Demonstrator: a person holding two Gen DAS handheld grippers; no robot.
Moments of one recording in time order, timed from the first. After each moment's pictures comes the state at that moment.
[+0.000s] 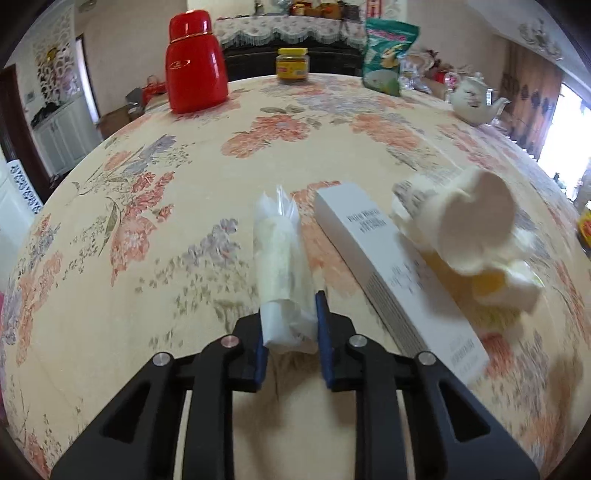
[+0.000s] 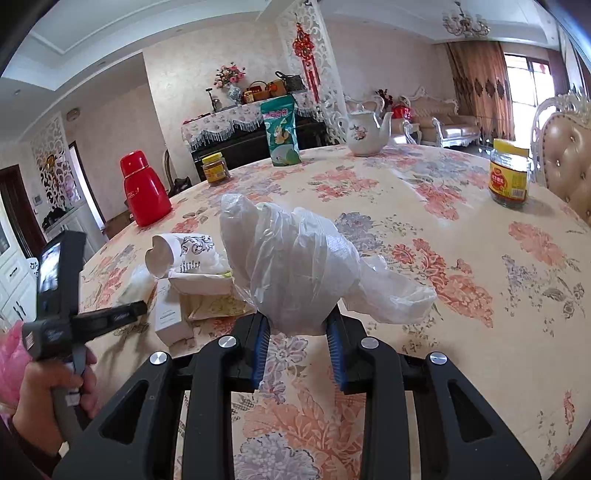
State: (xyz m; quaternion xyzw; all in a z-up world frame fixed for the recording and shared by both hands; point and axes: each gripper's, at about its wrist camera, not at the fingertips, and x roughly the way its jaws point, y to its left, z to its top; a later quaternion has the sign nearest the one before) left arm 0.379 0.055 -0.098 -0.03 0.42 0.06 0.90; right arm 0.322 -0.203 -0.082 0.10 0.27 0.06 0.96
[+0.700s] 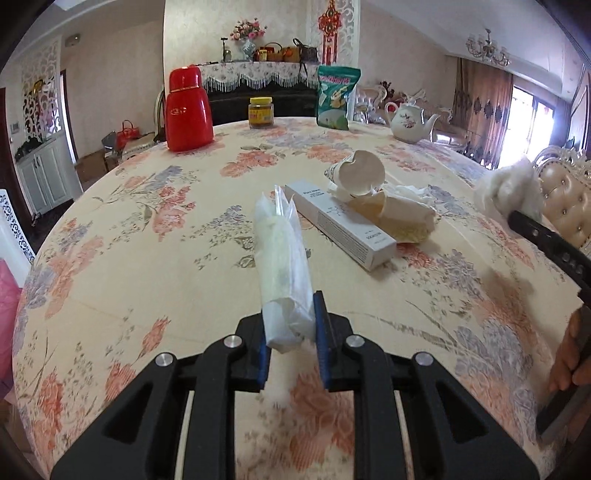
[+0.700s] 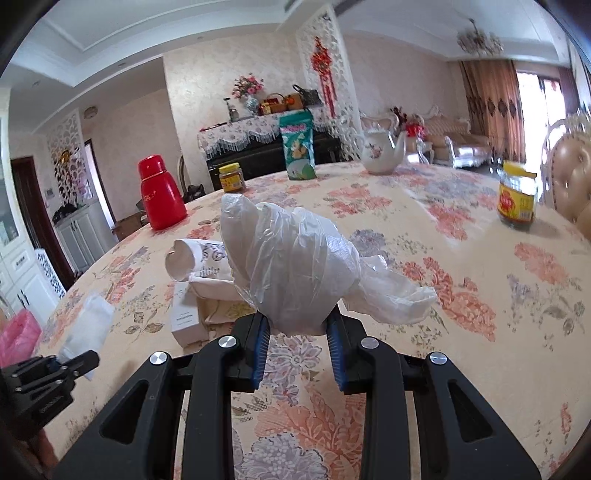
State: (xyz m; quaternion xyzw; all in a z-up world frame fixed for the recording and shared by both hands) left arm 0.232 0.051 -0.071 -0.01 0.34 0.00 0.94; right arm 0.307 -0.191 -0.074 0.07 0.24 0.08 0.97
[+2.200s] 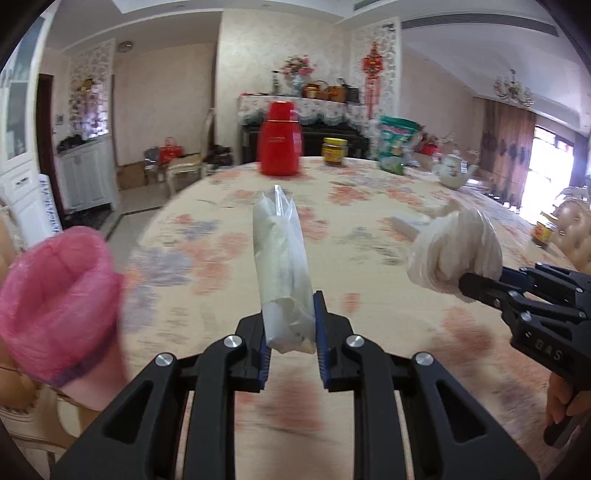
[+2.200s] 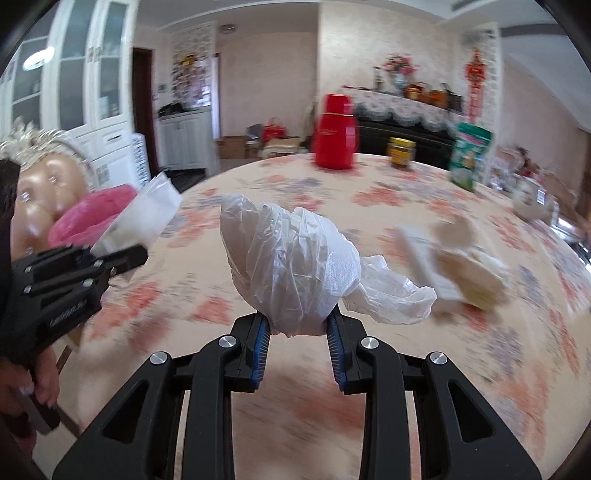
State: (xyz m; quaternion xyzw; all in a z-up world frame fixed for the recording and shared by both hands) left arm 0.116 0.221 -0.046 -0.03 0.26 0.07 0.96; right arm 0.219 0.046 -0.059 -0.10 0.27 0.29 0.91
